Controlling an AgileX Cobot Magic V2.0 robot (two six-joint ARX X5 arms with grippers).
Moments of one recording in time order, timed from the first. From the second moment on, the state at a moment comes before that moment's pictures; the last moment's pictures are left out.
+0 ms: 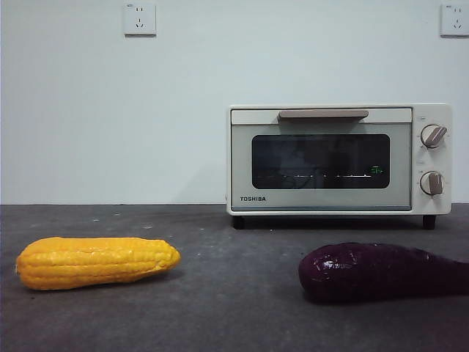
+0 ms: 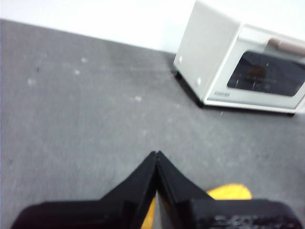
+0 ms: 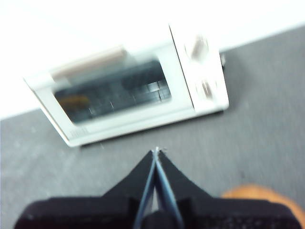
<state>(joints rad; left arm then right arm) 0.02 0.05 0.15 -0.28 0.32 -0.24 -0.02 0.05 0.22 -0.27 -0.15 0.28</state>
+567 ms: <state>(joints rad) 0.02 0.45 0.60 -0.28 0.62 -0.24 -0.02 0.45 0.78 -0.67 -0.26 0.08</state>
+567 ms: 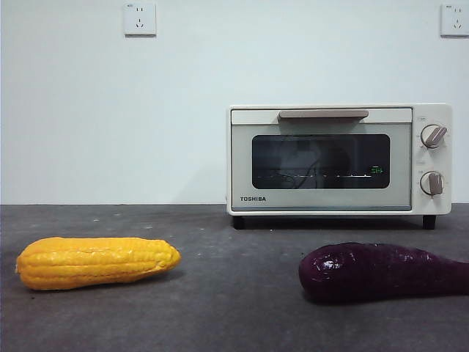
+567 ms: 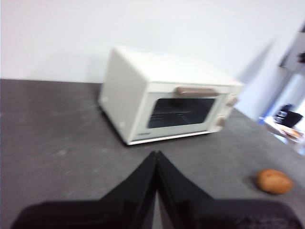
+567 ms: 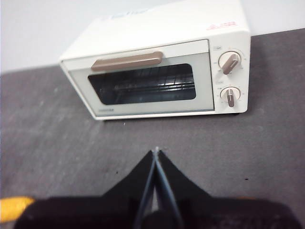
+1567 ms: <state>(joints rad) -0.28 0.97 1.16 -0.59 0.76 -0.01 0.07 0.67 1.27 -1.14 -0.35 -0.05</state>
